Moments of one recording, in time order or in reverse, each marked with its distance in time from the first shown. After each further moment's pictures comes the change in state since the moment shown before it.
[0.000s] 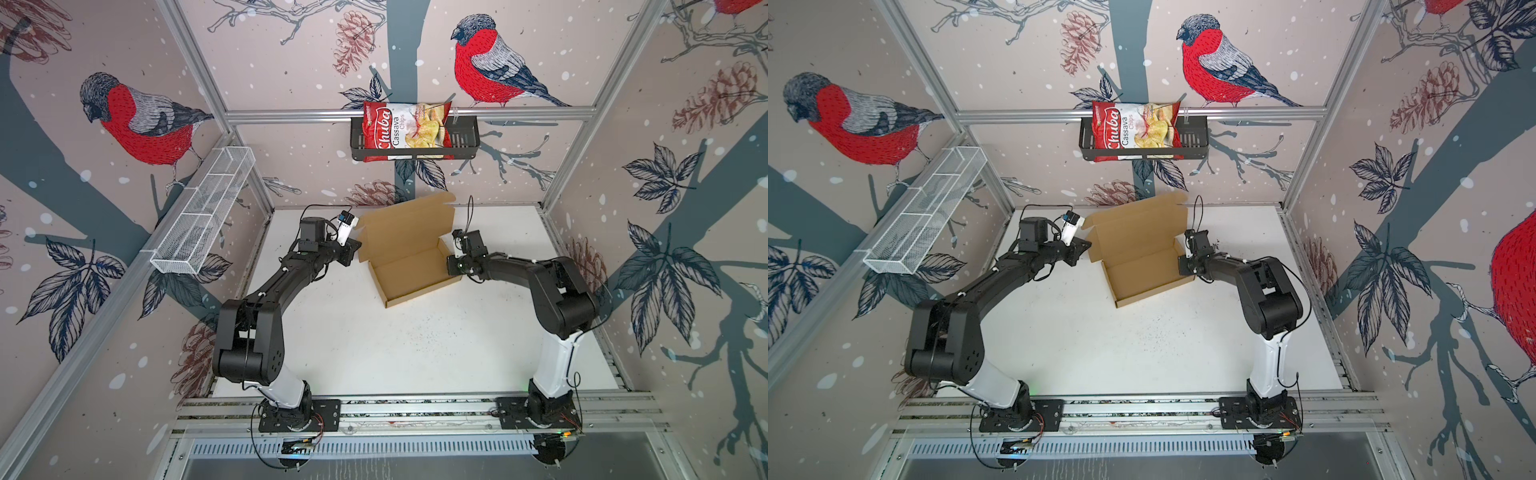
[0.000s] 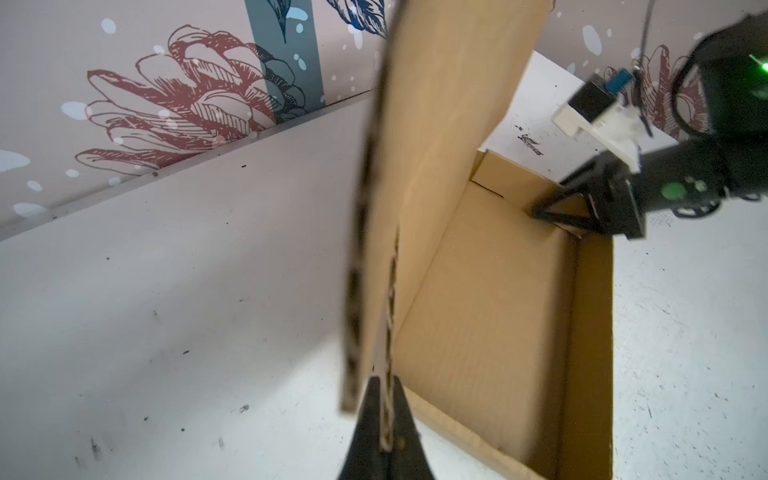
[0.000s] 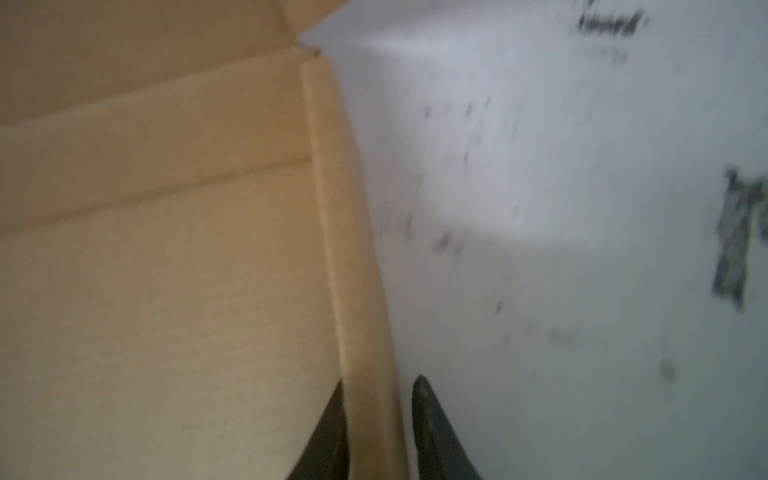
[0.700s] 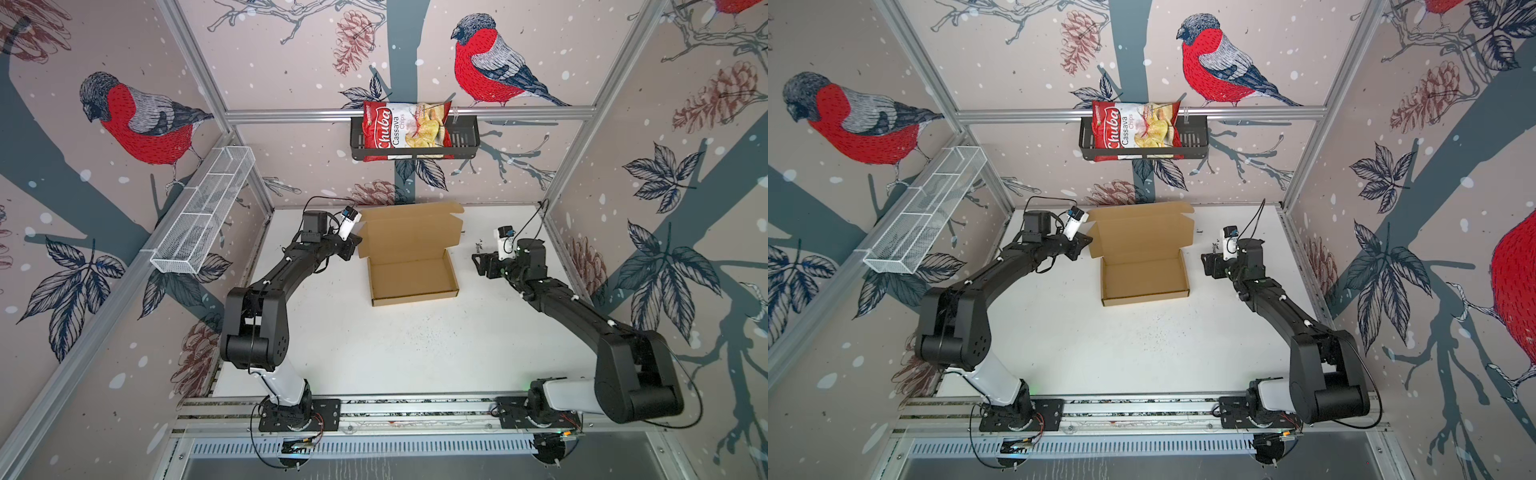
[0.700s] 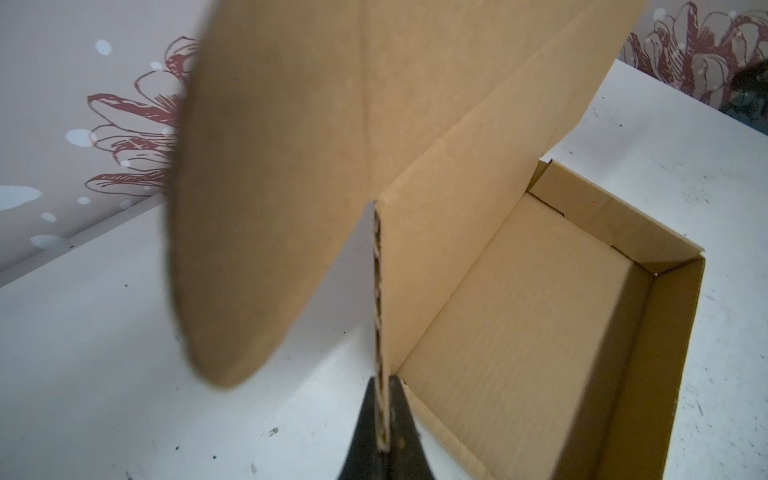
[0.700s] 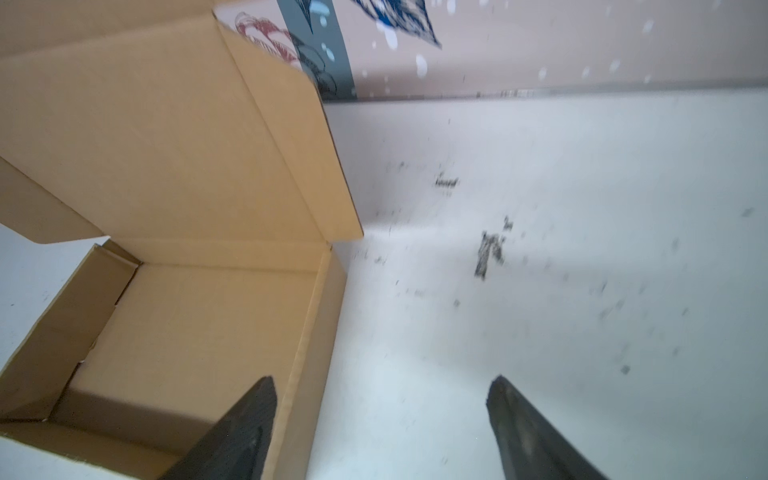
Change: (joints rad) left arm 0.002 0.129 0.155 -0.104 0.024 0.164; right arm -0.277 -0.502 -0.273 0.187 -0.264 -0.191
